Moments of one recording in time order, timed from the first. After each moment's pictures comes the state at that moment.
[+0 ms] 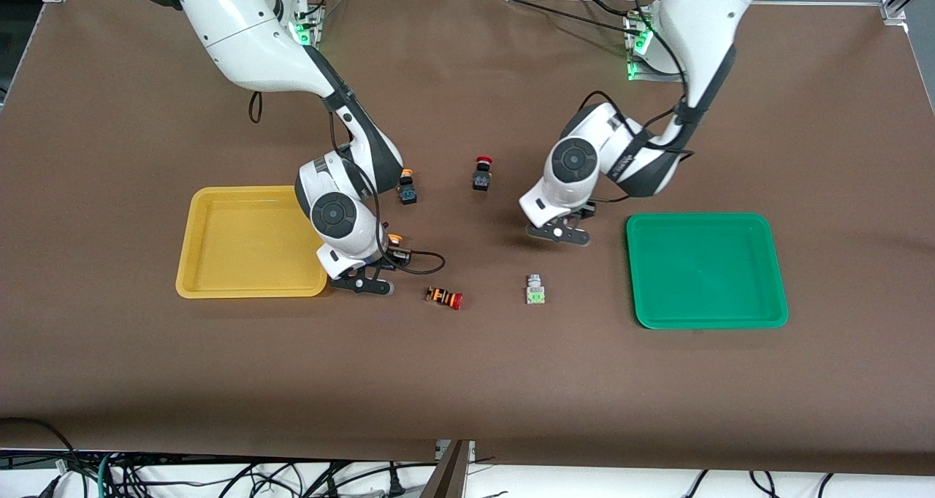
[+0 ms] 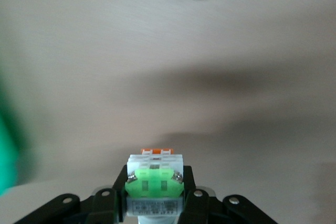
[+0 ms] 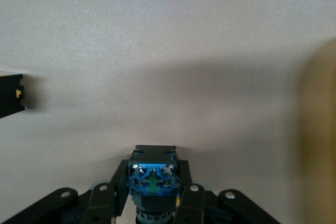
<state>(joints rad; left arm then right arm) -0.26 0.51 -0.30 -1.83 0.20 2.09 -0.46 0.46 0.77 0.05 -1.57 0.04 2.32 0.62</state>
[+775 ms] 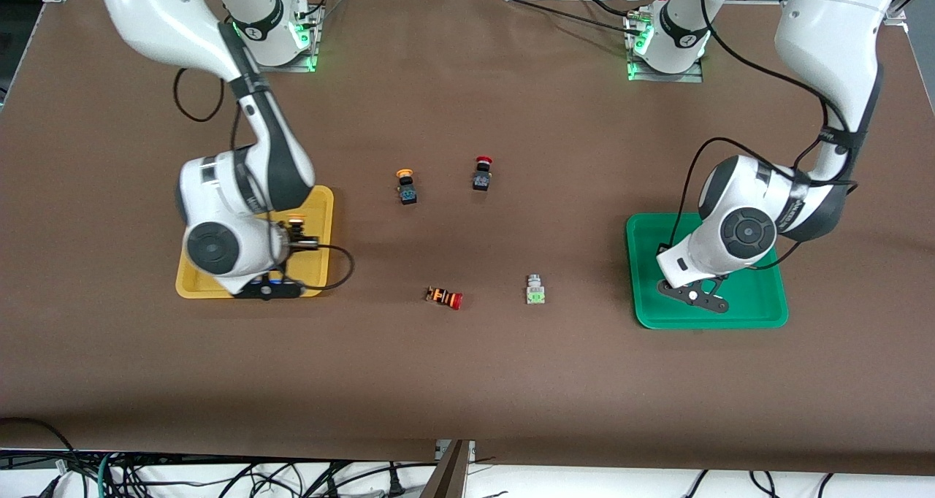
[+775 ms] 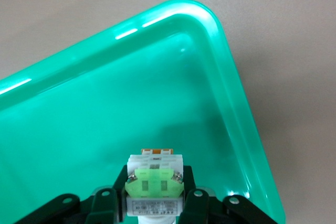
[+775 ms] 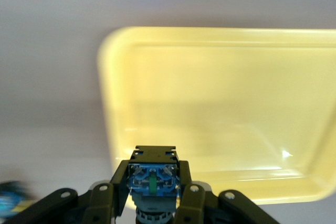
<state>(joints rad) 0.10 0.58 -0.29 -1.80 0.33 2.20 -0.01 0.33 0.62 -0.13 -1.52 0.04 1.79 0.15</state>
